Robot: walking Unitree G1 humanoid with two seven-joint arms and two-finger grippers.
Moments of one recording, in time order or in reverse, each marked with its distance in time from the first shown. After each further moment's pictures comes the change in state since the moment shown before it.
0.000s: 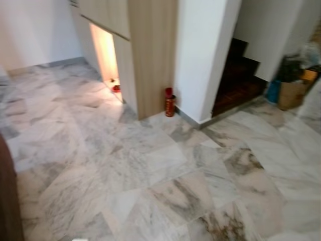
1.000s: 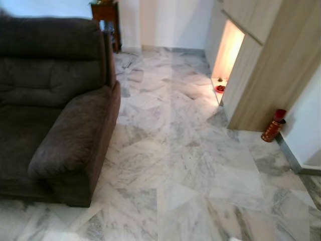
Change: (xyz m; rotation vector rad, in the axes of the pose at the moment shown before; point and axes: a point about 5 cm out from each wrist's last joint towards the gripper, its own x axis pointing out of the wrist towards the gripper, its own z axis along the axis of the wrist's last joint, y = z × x) left arm -0.001 0.006 -0.001 -0.003 0.009 0.020; right arm 0.002 0.016 0.000 -0.007 0.006 0.046
